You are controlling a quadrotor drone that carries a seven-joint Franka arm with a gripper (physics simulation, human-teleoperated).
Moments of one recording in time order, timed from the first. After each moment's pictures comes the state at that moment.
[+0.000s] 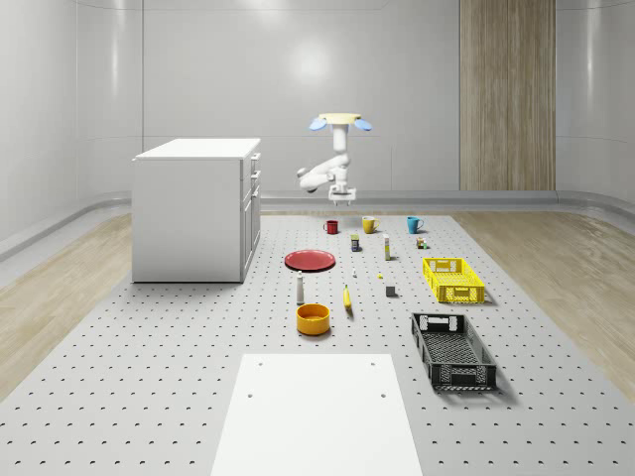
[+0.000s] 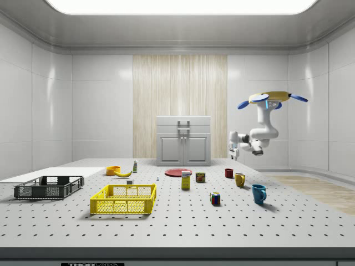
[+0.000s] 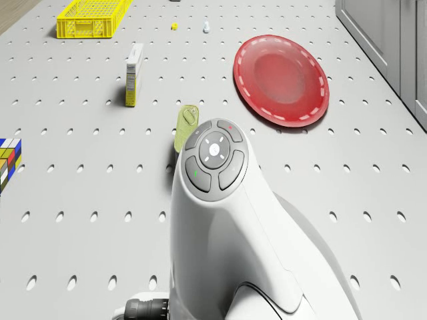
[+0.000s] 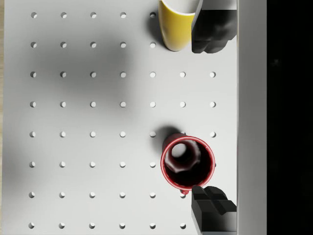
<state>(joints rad) -1.05 -1.11 1.27 -2.89 -1.97 1.20 1.58</state>
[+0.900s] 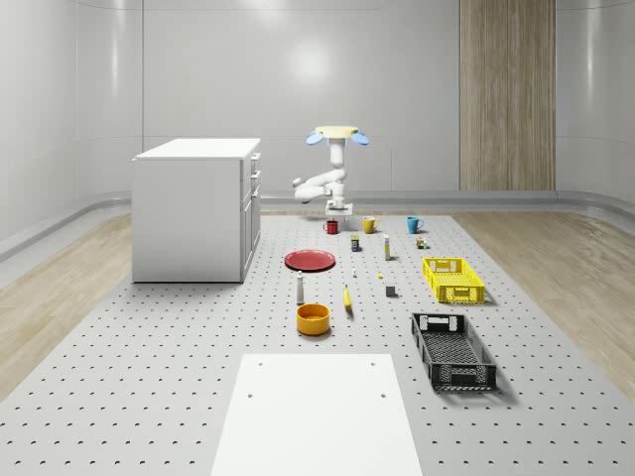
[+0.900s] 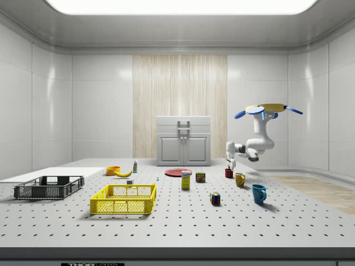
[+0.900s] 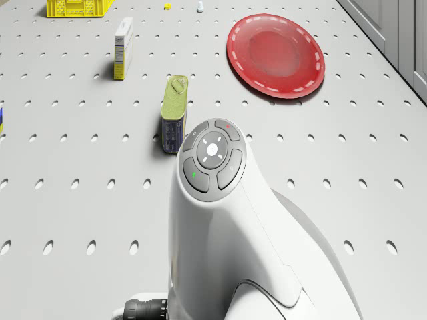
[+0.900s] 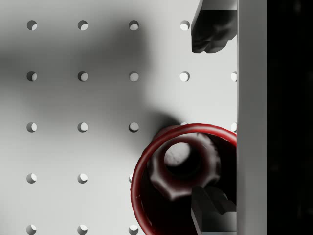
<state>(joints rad) -1.09 -1.20 1.30 -2.89 -1.92 1.28 1.62</state>
